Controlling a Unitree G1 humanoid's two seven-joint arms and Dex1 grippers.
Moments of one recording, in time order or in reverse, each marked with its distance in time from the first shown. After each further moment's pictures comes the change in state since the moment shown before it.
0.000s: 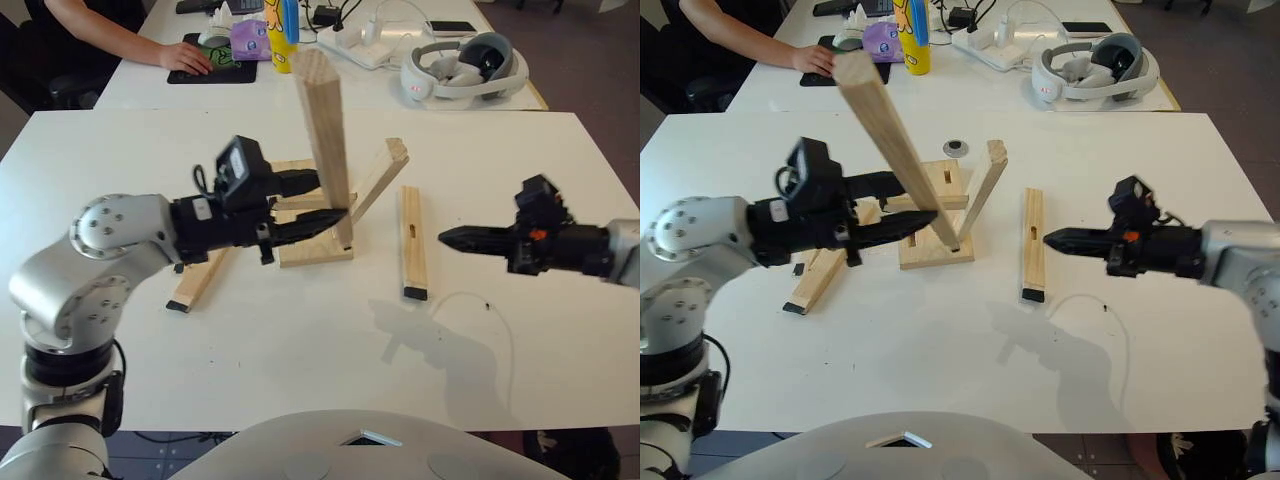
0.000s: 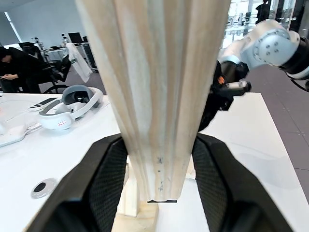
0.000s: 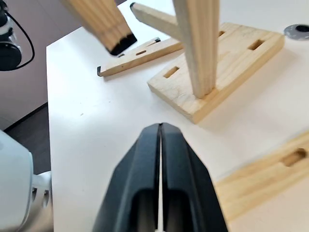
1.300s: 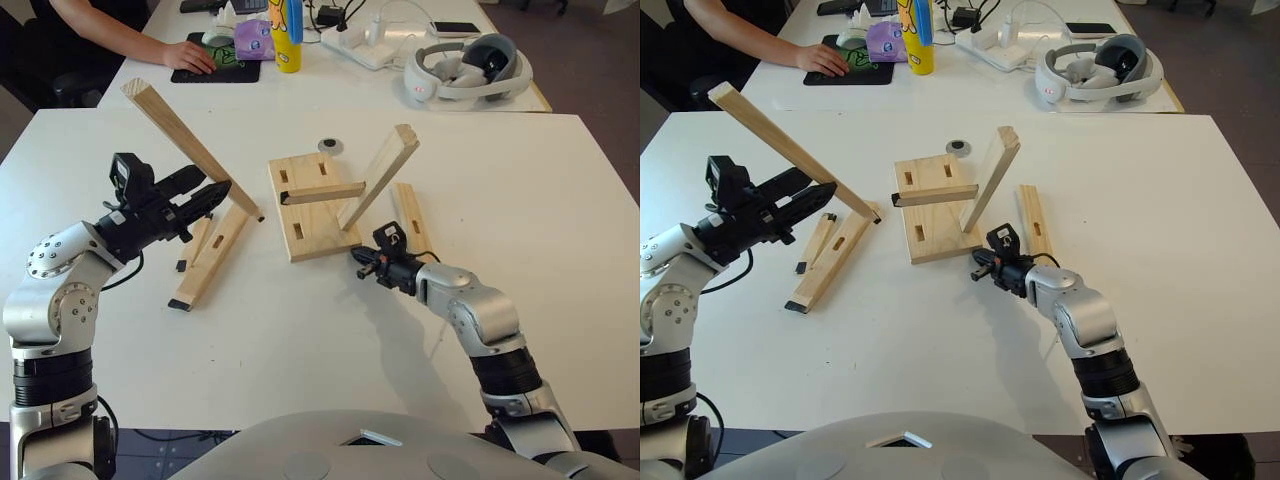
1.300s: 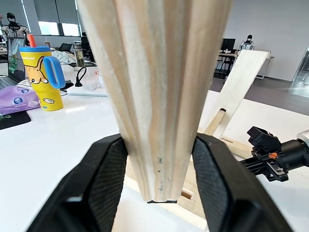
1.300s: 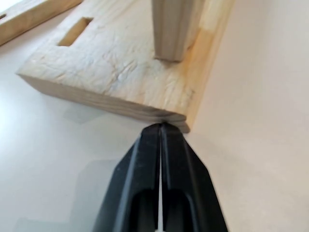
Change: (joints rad) left arm 0.264 -0.105 0.107 0.428 0.223 -0.416 -0.105; right arm -0.081 0.605 0.352 0.219 -0.524 -0.111 -0.633
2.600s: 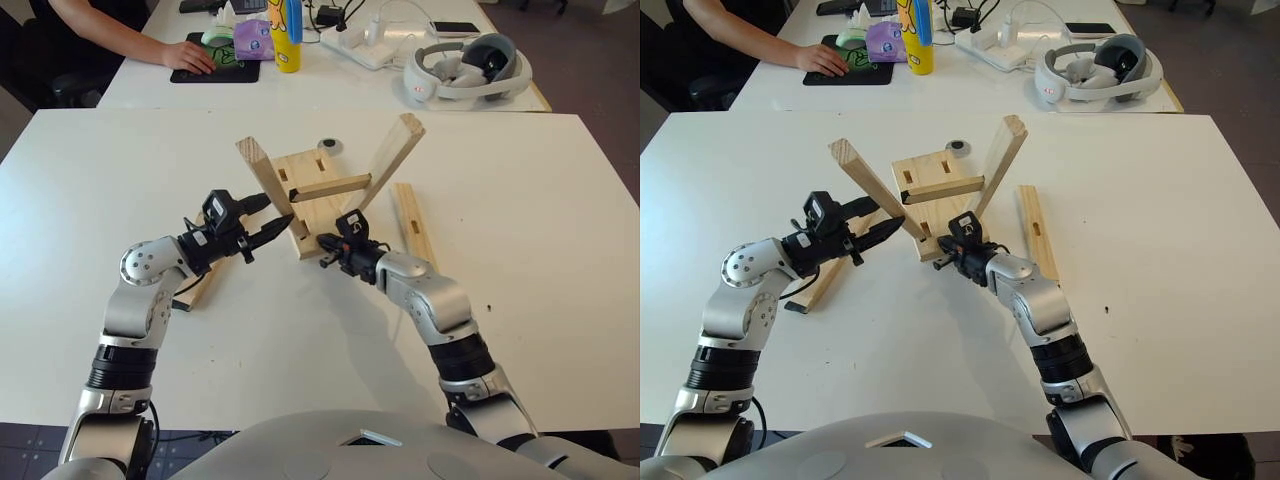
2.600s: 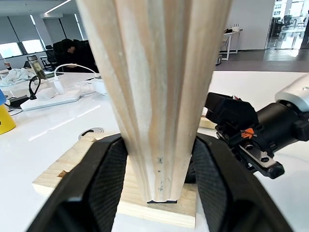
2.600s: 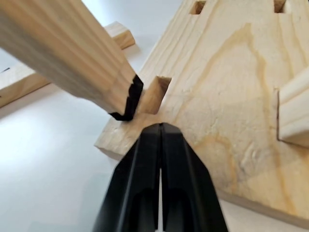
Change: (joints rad) left arm -0.041 -0.137 -0.308 0.174 0.319 -0.370 -0.066; right arm -0.085 0.191 0.111 0.074 -0.077 -0.067 -0.021
